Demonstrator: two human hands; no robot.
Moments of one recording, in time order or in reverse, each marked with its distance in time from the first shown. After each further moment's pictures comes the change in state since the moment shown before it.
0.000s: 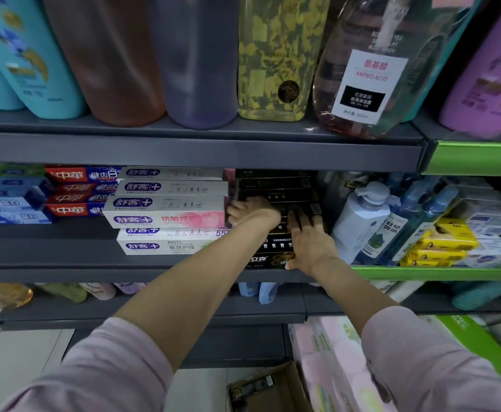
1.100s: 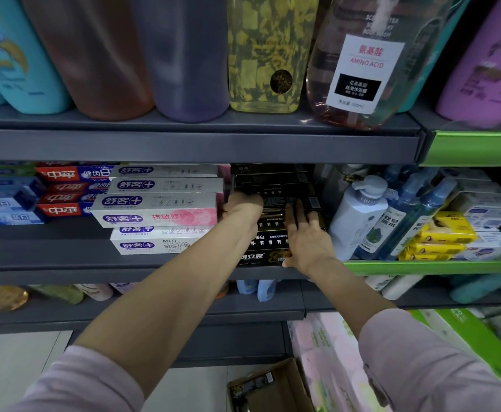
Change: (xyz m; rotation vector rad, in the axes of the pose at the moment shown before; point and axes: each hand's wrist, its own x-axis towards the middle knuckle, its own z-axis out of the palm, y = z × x) left_hand 0.021 -0.017 0.000 -0.660 -0.094 -0.052; right_hand 0.002 0.000 0.012 -0.083 0.044 -0.024
